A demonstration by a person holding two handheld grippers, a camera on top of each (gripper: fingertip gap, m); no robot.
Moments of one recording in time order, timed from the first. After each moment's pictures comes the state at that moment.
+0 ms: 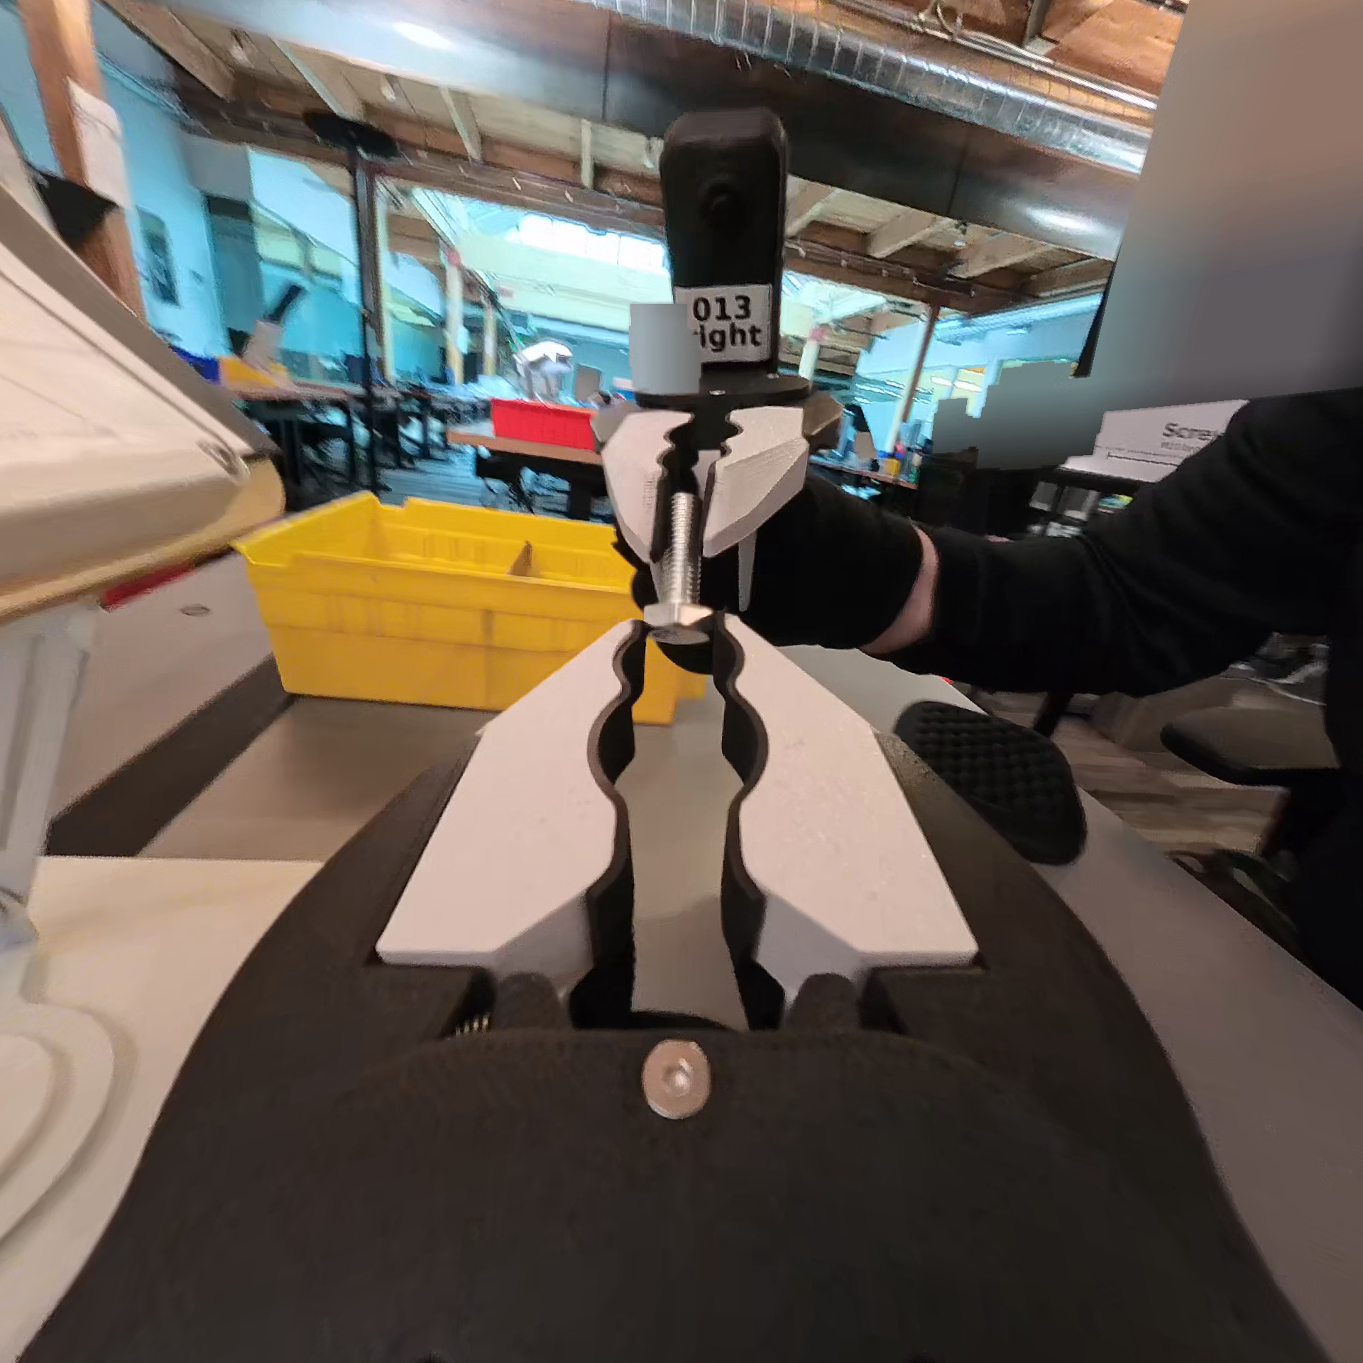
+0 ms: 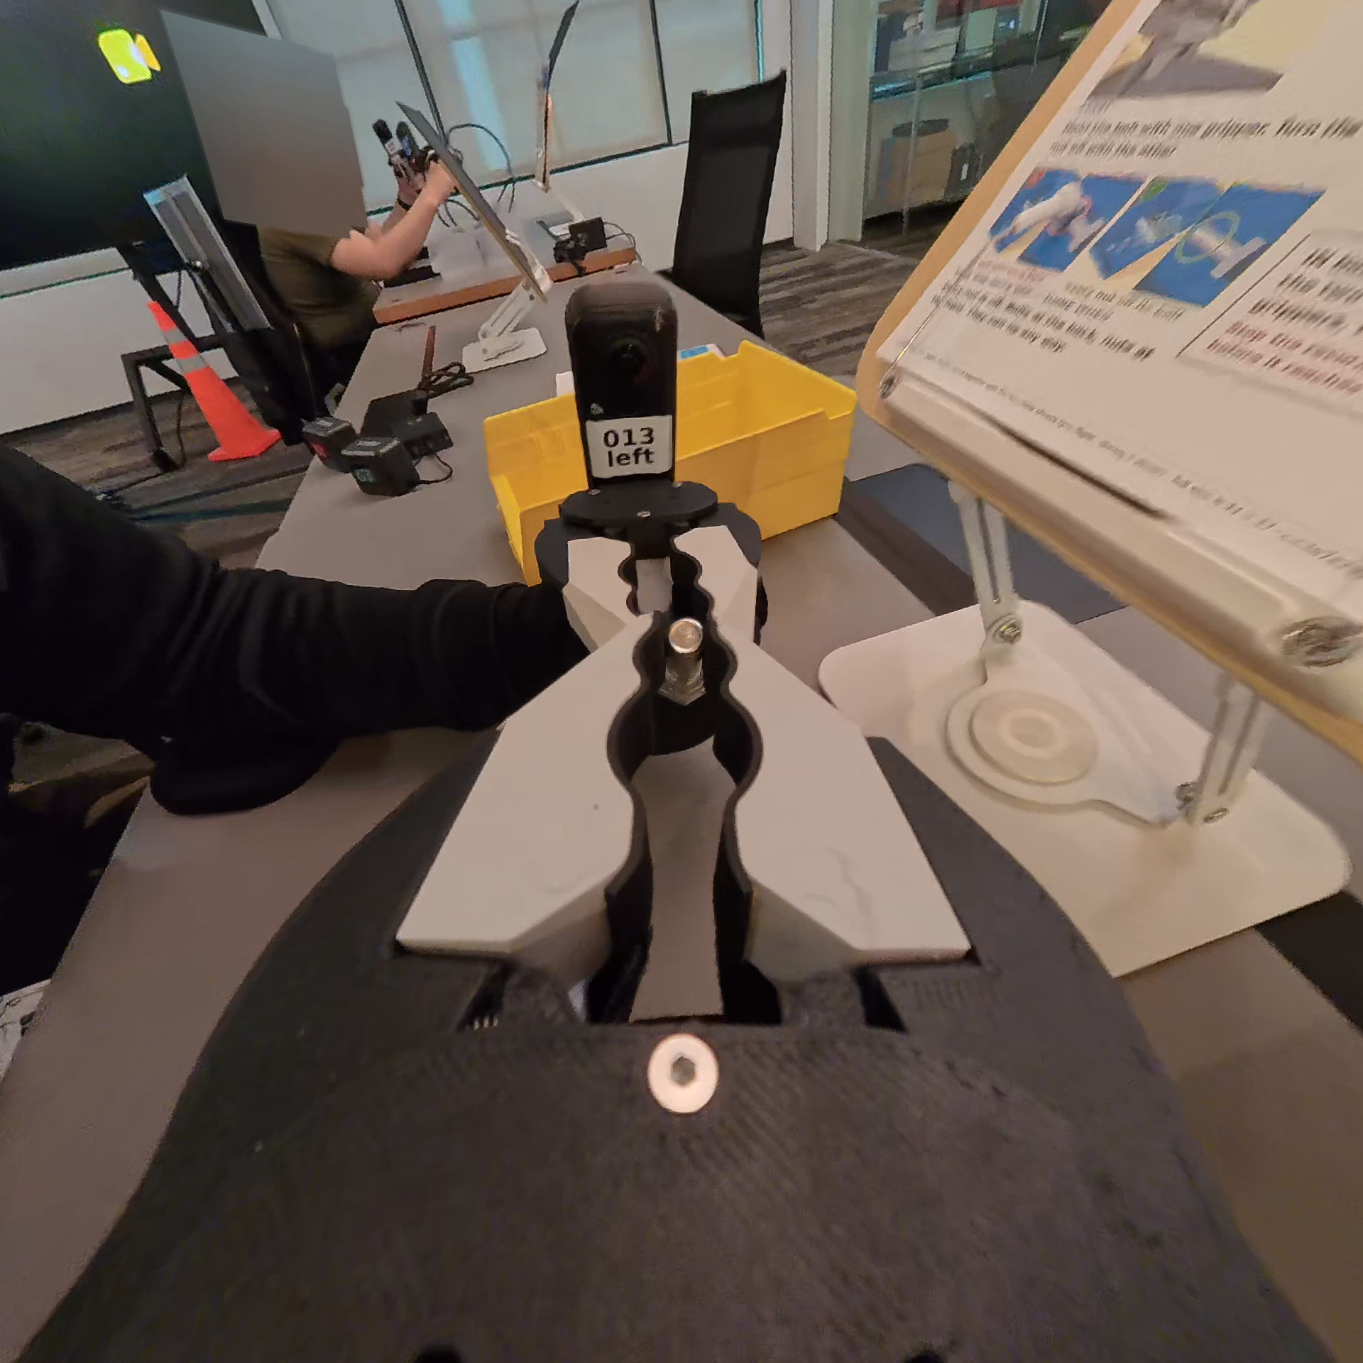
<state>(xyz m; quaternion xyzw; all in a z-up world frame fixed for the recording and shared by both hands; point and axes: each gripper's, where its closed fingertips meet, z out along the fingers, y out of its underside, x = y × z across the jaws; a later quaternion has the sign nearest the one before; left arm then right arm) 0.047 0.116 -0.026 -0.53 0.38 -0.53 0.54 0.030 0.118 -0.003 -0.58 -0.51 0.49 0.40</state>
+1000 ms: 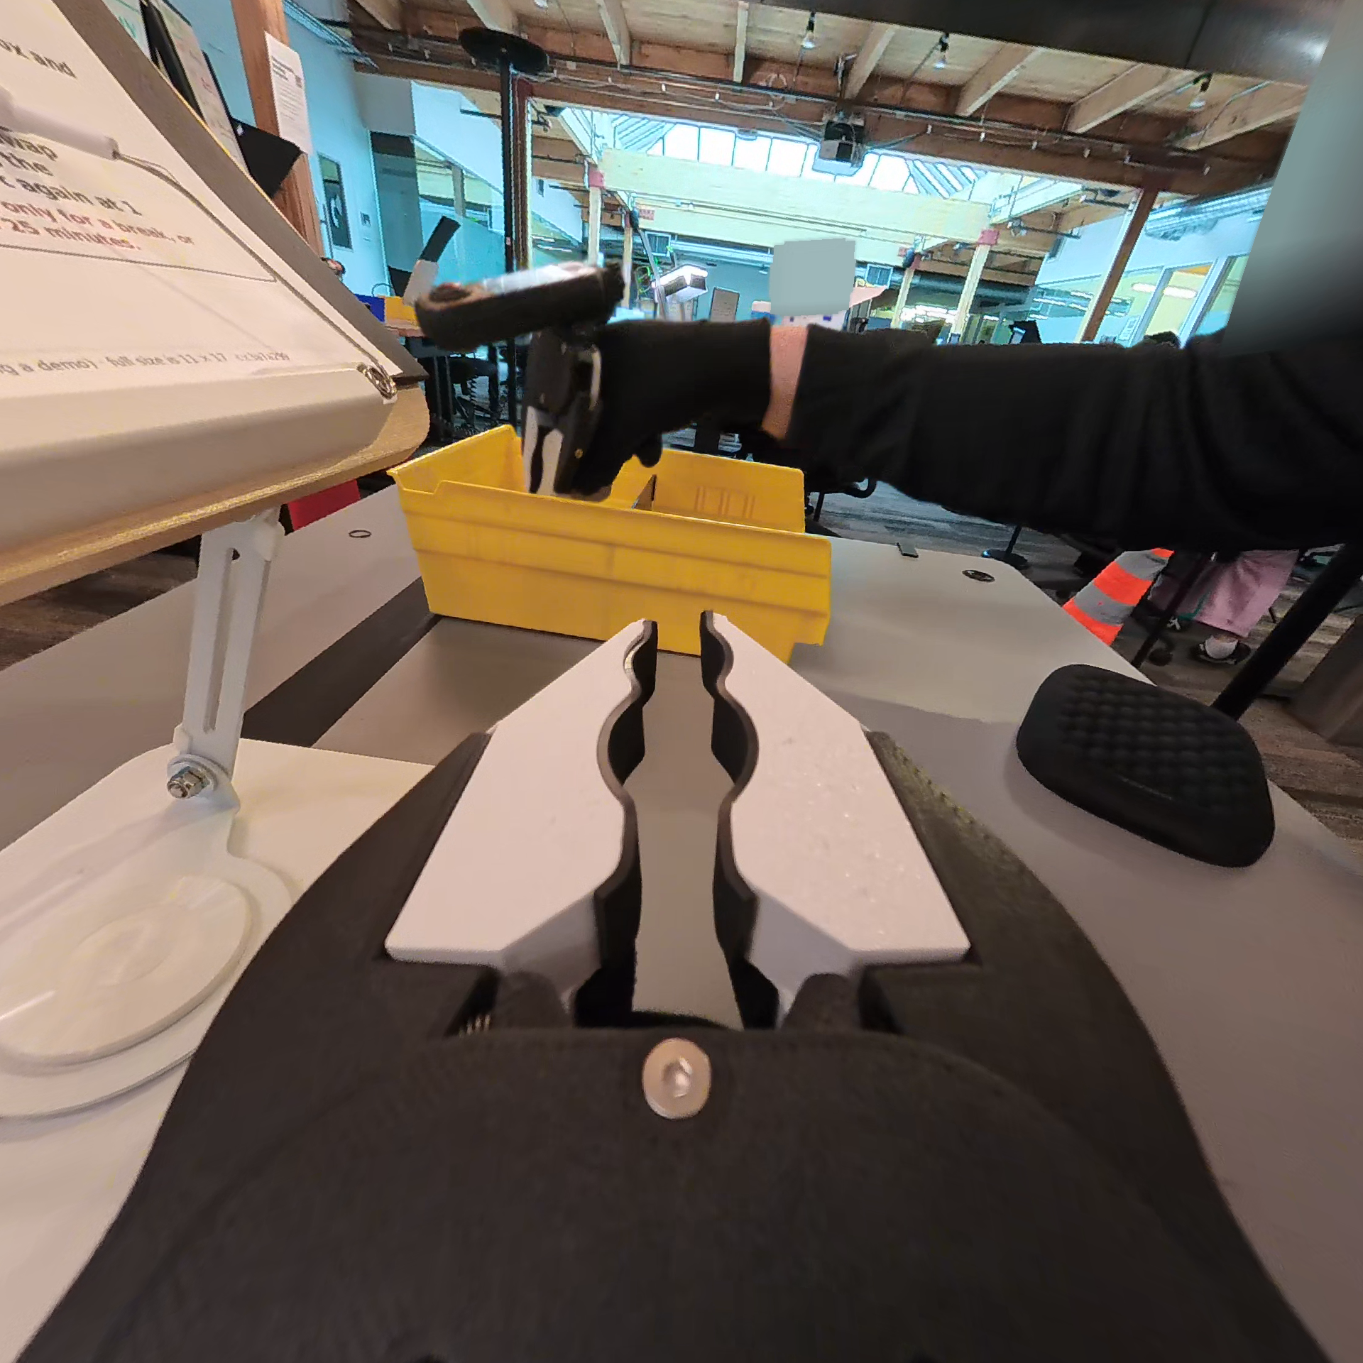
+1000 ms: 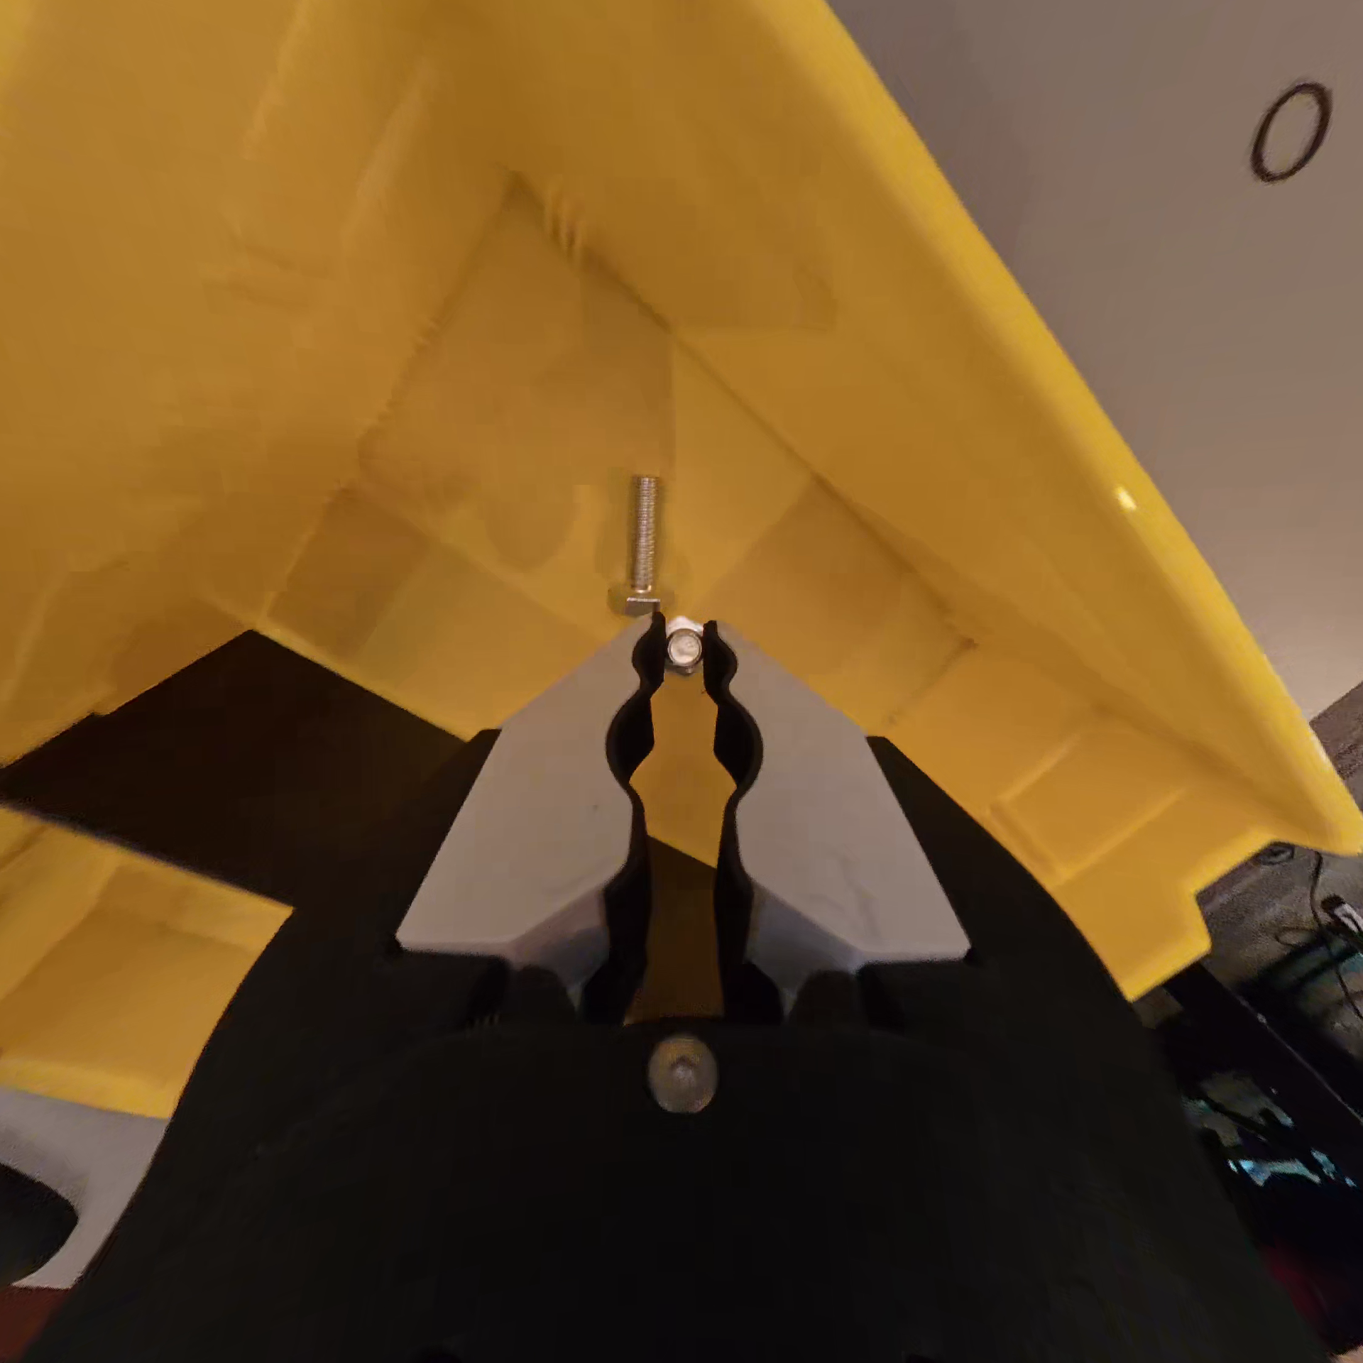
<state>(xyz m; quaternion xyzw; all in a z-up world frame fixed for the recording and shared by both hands) 0.040 0.146 -0.050 -0.60 0.36 -0.44 0.56 0.301 0.358 -0.157 -0.88 -0.46 -0.04 0.07</state>
